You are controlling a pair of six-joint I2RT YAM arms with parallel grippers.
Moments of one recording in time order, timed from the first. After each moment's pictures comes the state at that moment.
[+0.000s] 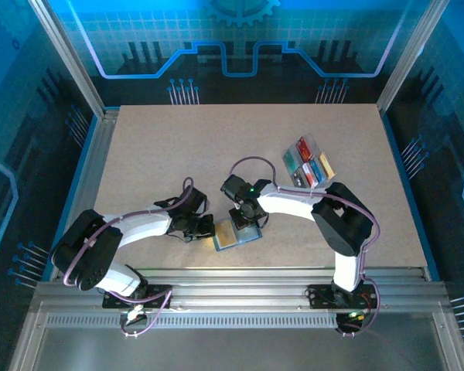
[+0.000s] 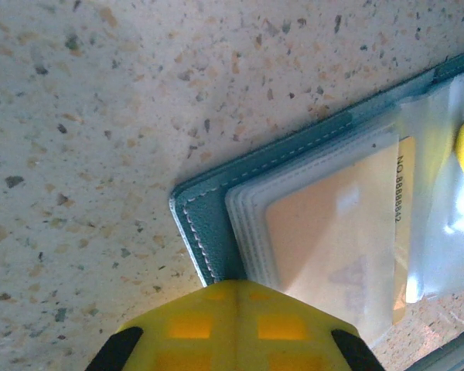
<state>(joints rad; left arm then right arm) -0.57 1.47 0.61 -0.31 0.33 -0.77 0.86 1.87 1.20 -0.67 0.05 0.40</state>
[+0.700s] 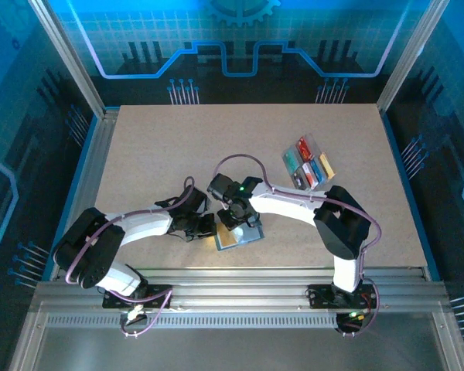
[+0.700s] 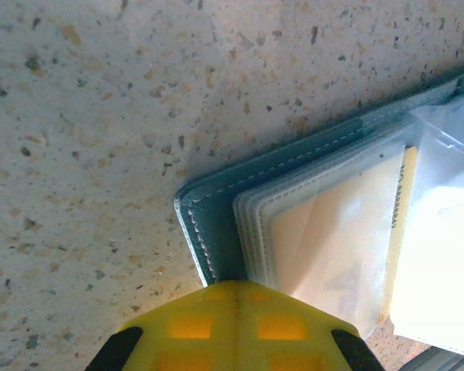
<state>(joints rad) -0.56 1.48 0.61 -0.26 0.35 -0.77 0.95 1.87 1.36 -0.80 0.02 0.37</state>
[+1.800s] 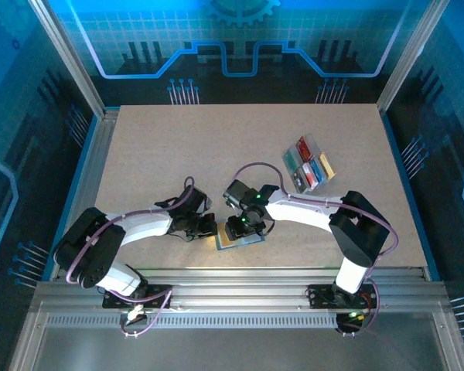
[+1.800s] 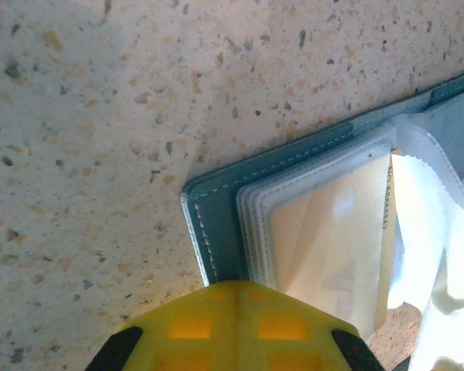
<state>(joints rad) -0.56 1.49 0.60 -0.24 0.36 -0.77 0.91 1.74 1.13 -0.69 -0.18 0.55</state>
